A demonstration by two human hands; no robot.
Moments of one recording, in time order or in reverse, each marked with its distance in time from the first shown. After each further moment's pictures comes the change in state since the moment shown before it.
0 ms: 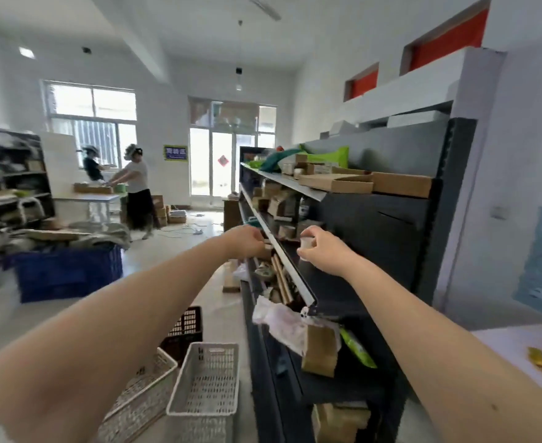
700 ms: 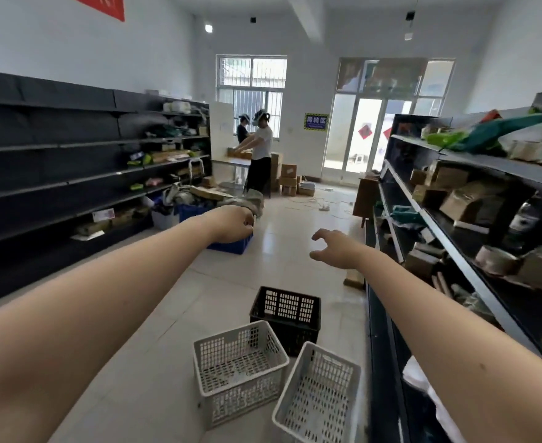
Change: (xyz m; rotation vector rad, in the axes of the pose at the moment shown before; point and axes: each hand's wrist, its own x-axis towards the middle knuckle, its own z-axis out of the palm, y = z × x) left_hand 0.098 -0.401 -0.115 0.235 0.052 -0.493; right_hand 0.363 -0.183 0.288 -0.175 -0.411 -0.344
